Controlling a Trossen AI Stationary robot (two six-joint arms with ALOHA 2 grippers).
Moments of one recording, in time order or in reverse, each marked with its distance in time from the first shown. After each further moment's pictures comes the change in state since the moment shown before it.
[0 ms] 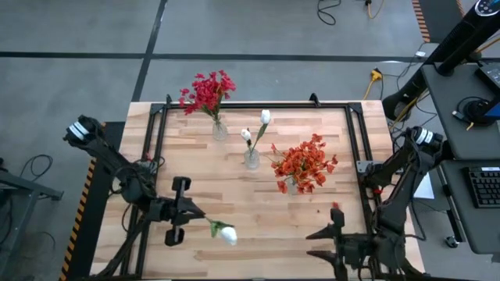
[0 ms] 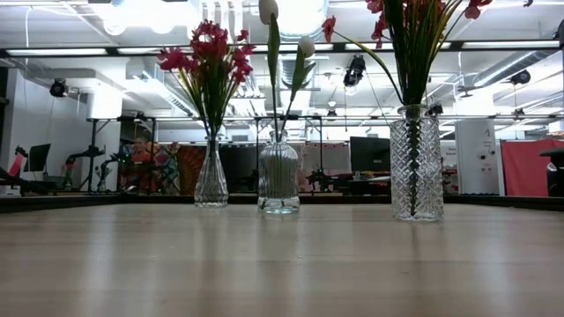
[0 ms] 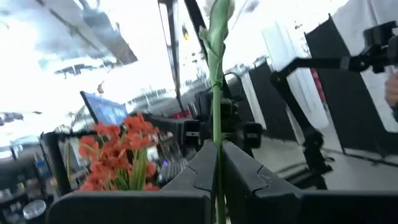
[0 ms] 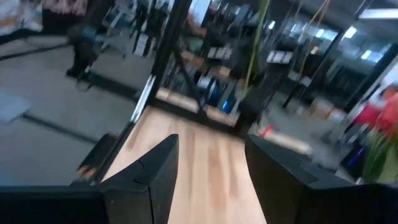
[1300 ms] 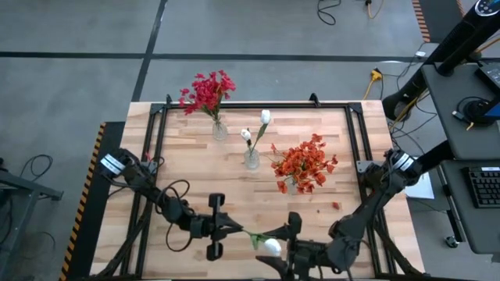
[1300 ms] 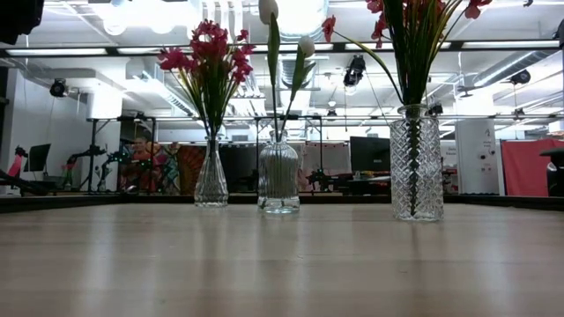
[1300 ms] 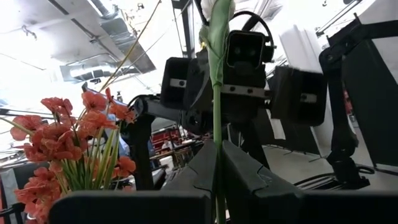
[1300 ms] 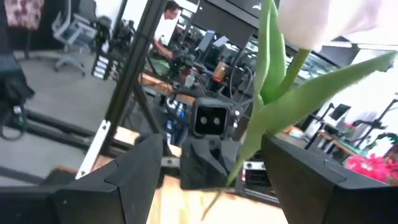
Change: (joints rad) left arm 0.134 0.643 0.254 0.475 0.077 0.003; right arm -0.255 0.375 0.409 0.285 -0.132 -0.350
